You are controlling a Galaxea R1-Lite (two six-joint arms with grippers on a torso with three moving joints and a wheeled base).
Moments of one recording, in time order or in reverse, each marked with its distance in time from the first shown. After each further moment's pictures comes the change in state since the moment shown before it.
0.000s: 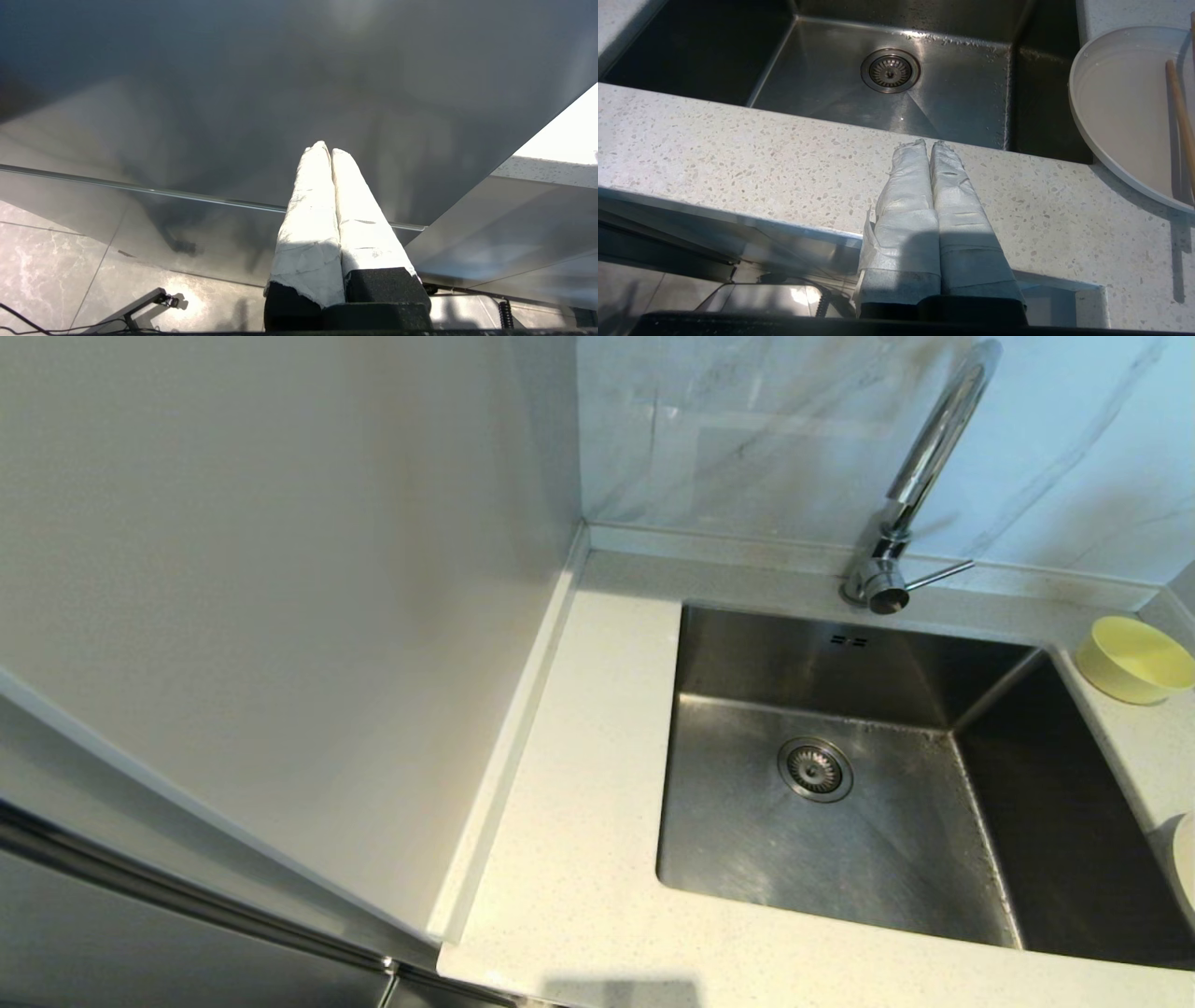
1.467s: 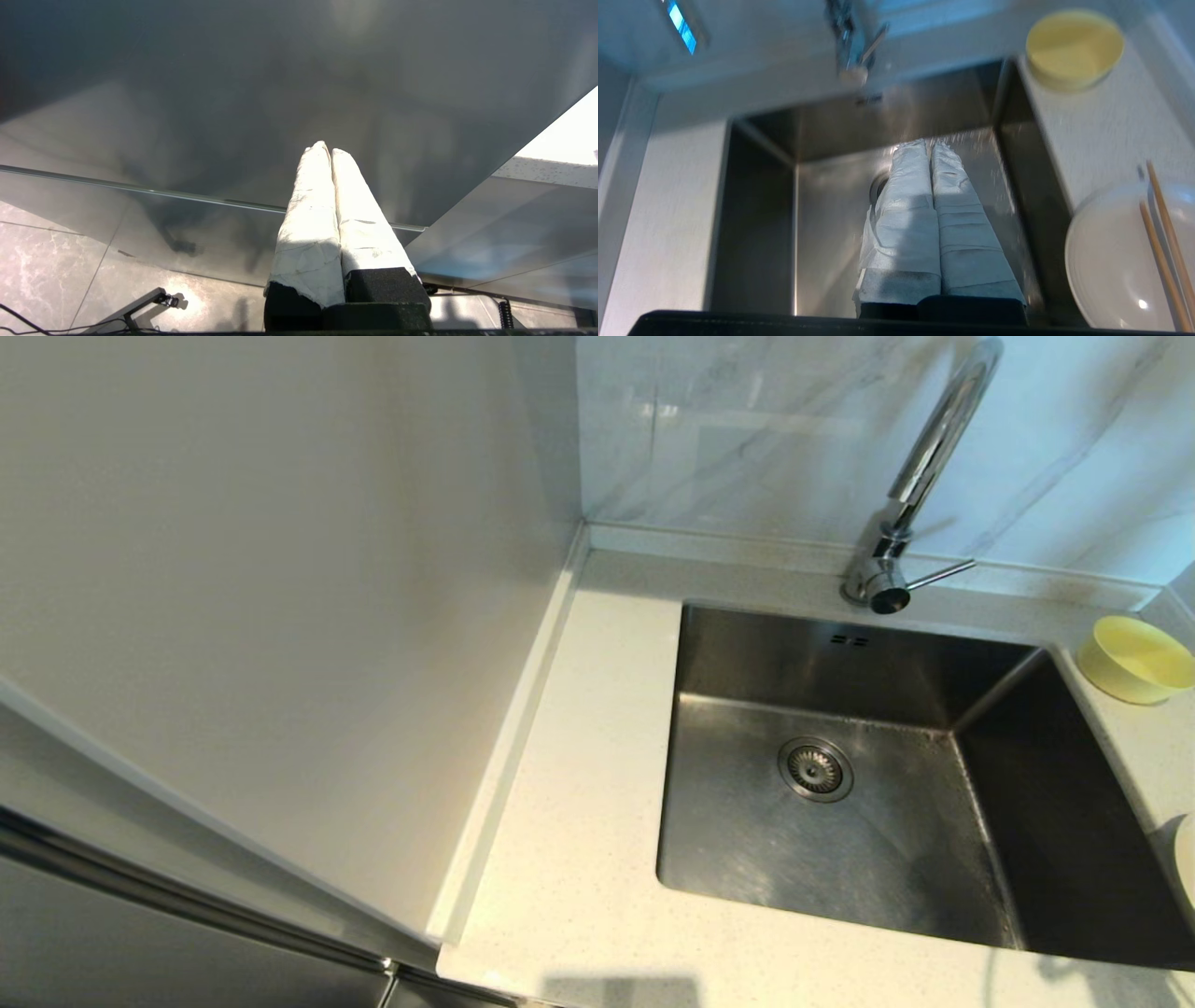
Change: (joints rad) left arm 0.000 0.000 0.000 0.000 0.000 -0.001; right arm -0.002 0.985 -0.940 -0.047 -0.220 0.309
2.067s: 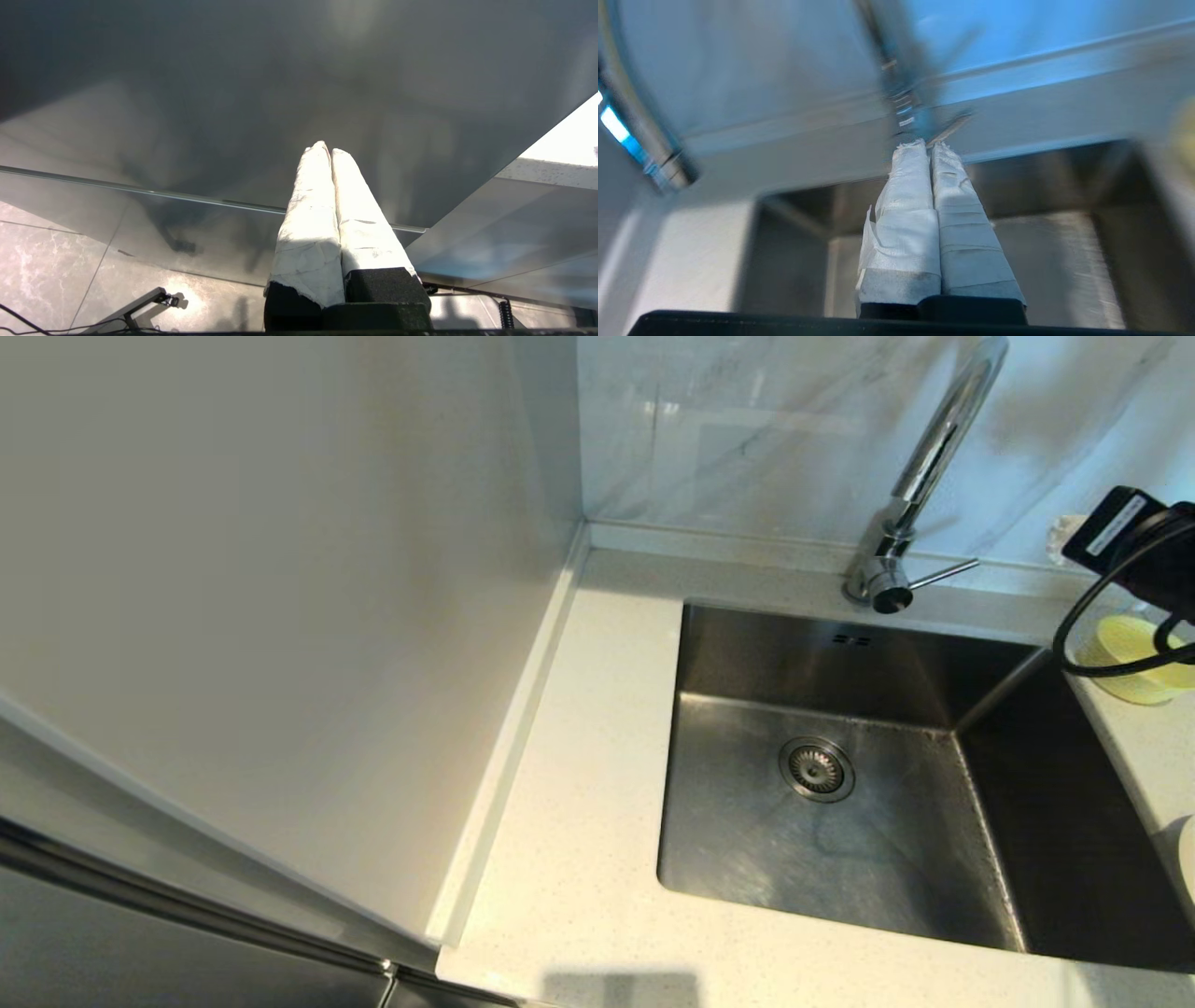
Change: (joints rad) left arm 0.000 0.000 0.000 0.000 0.000 0.001; right arm 0.000 0.529 -0.164 -0.460 0.156 0.026
